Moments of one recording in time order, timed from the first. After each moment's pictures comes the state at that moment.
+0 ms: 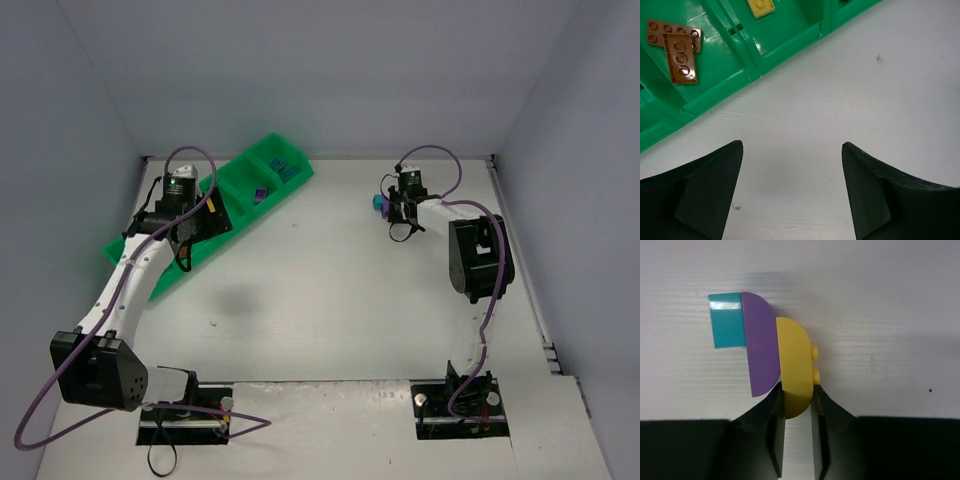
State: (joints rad) left arm -0.13 1.32 1.21 -0.69 -0.03 -0.45; right arm 0.19 2.08 1.36 -0.12 0.06 0.19
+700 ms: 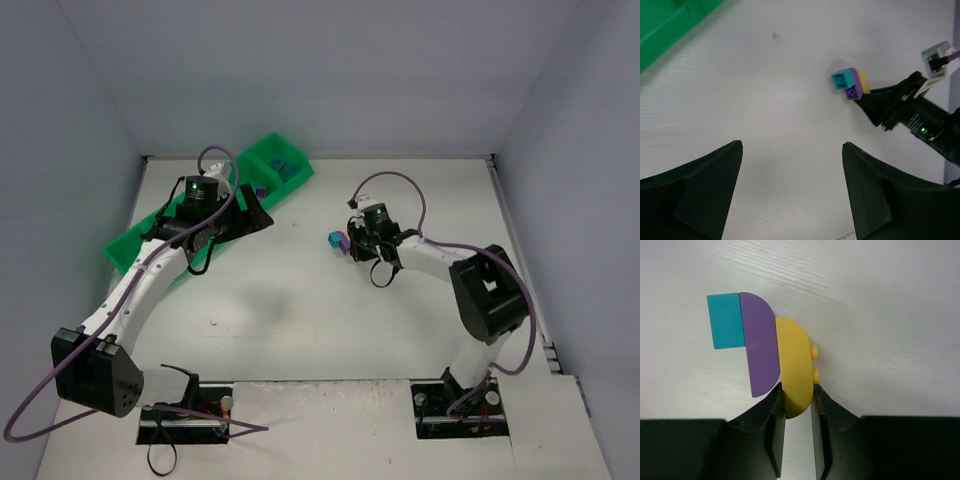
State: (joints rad) left arm -0.27 1.30 1.18 -0.55 0.18 -0.55; right arm 0.45 1.80 1.00 -0.04 -0.01 0.16
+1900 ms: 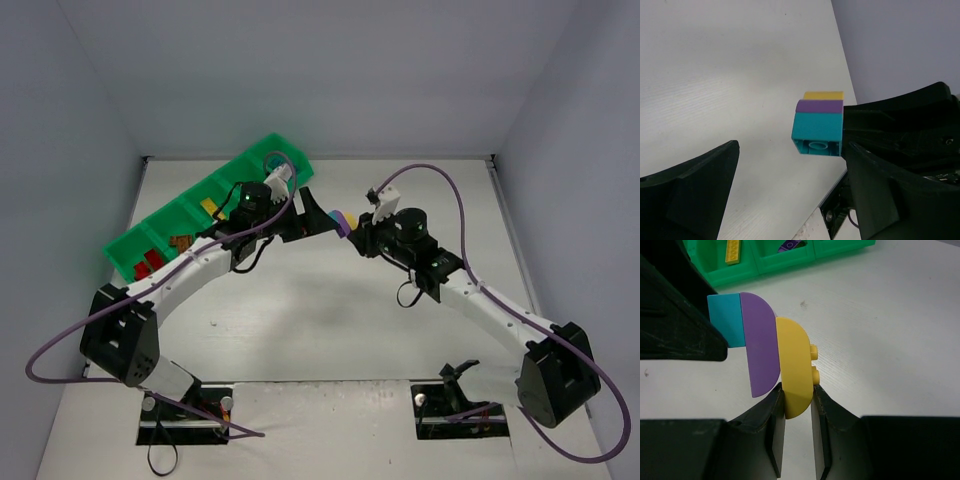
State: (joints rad) left arm -0.52 1.49 1.12 -0.04 0.42 -0.78; right arm 0.53 1.23 0.79 0.10 -0.16 0.13
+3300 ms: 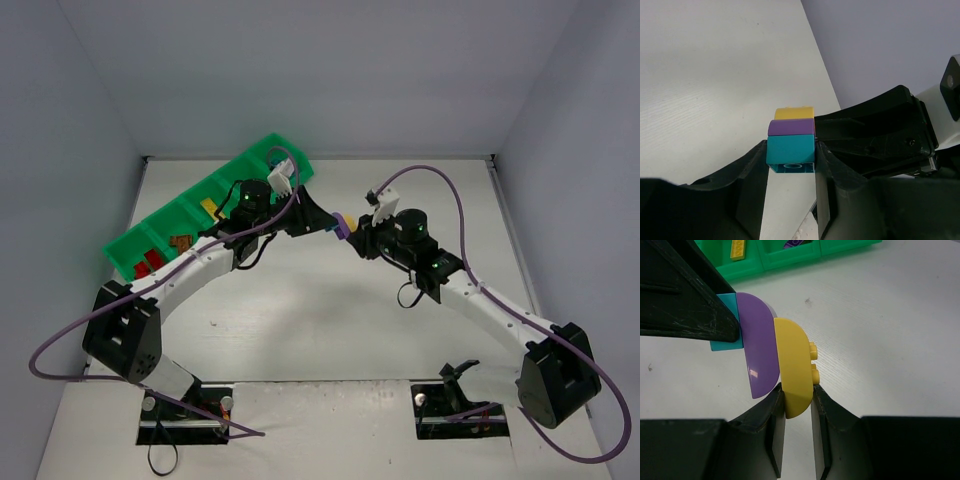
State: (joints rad) left arm -0.53 1.51 1.12 0.10 0.49 -0.80; right arm 0.53 1.23 0.78 0.10 -0.19 0.12
